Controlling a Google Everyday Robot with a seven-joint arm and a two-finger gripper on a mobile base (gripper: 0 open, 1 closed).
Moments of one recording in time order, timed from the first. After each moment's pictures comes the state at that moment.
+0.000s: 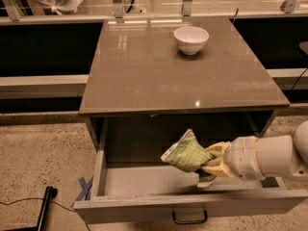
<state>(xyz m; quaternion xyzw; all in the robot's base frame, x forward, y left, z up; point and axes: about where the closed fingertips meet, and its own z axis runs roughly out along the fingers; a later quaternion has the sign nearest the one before) 0.415 -0.135 0.732 -0.57 0.71 0.20 0.38</state>
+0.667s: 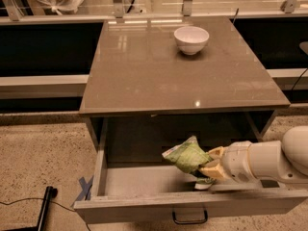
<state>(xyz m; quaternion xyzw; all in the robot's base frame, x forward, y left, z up) 0.426 -0.144 0.694 -0.50 0.77 0.20 0.35</state>
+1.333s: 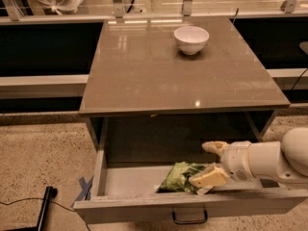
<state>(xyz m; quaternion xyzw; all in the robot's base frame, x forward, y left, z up) 0.433 -0.140 0.689 -0.47 0.78 0.23 0.36</state>
